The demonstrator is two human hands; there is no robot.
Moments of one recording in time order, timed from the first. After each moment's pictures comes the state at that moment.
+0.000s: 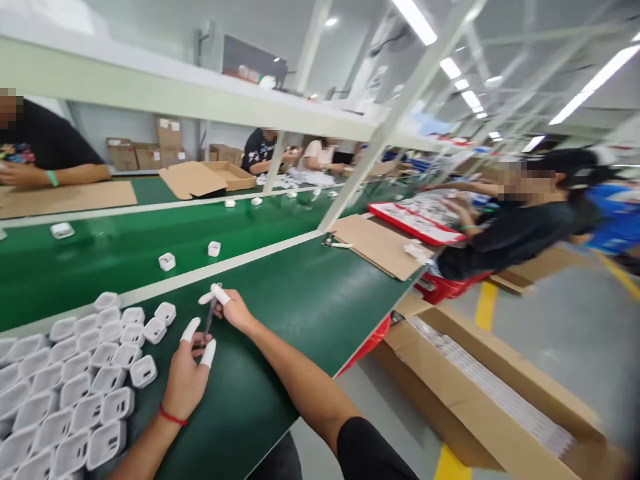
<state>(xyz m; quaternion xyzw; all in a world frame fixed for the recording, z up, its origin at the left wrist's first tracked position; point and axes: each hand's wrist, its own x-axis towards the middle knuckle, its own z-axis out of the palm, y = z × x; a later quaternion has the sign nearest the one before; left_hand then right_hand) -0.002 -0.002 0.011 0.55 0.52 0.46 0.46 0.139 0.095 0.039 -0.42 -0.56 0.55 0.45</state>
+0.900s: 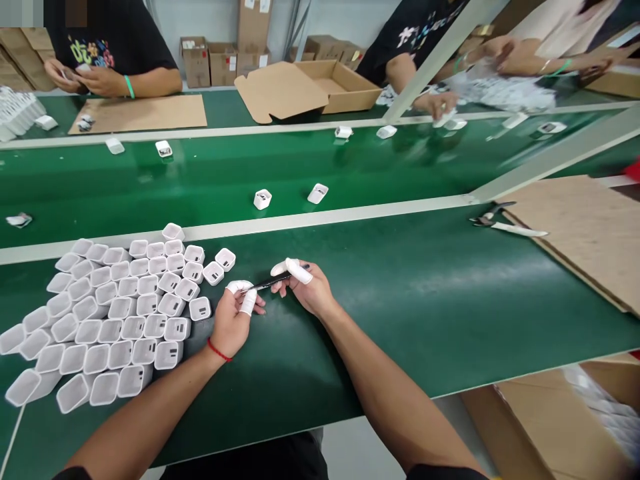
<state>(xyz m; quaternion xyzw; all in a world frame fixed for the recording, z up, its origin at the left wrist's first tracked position) -0.001 0.002 0.018 0.38 0.51 0.55 0.54 0.154 0.076 0.035 -0.35 -0.46 0.68 0.44</state>
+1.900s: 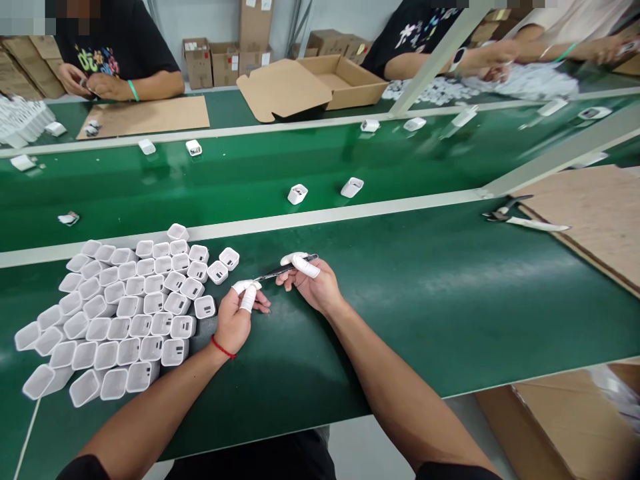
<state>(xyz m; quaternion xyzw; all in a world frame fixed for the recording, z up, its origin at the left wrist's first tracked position) -0.004 0.002 0.020 0.37 0.48 0.57 0.56 0.158 0.080 0.034 -0.33 -0.41 0.71 0.46</state>
